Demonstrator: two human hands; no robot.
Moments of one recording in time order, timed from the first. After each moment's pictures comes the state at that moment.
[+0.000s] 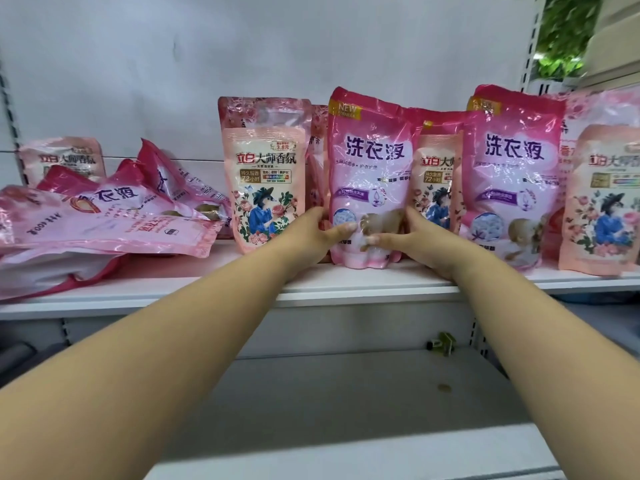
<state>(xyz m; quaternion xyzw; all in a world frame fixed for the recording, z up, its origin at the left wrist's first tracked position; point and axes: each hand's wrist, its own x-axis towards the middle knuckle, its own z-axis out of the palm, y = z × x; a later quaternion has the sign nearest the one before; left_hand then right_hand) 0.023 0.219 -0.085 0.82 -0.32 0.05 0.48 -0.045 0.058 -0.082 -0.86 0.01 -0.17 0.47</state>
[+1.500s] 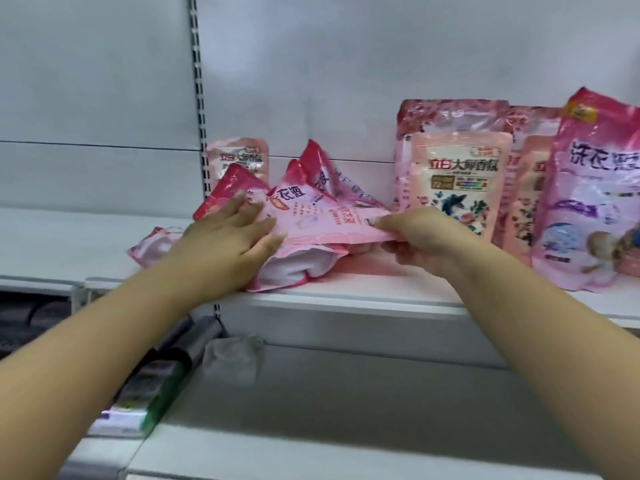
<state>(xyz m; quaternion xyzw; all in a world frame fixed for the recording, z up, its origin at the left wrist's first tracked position) 0.052 0.521 -0.088 0.95 -0.22 0.22 0.06 0.030 0.290 -0.060 -0.79 0.08 -0.10 0.60</state>
